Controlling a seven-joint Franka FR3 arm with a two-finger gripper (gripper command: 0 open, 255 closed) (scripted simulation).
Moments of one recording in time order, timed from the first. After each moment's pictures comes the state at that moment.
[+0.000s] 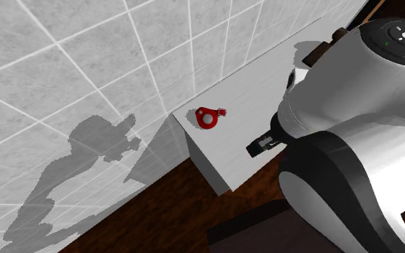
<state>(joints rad) 0.03 -0.36 0.00 -2.25 -0.01 1.95 -0.12</state>
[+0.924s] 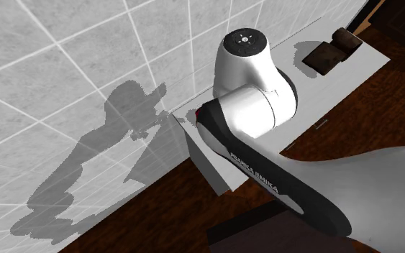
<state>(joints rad) 0.08 0.16 0.04 -1.93 -0.06 2.15 -0.13</state>
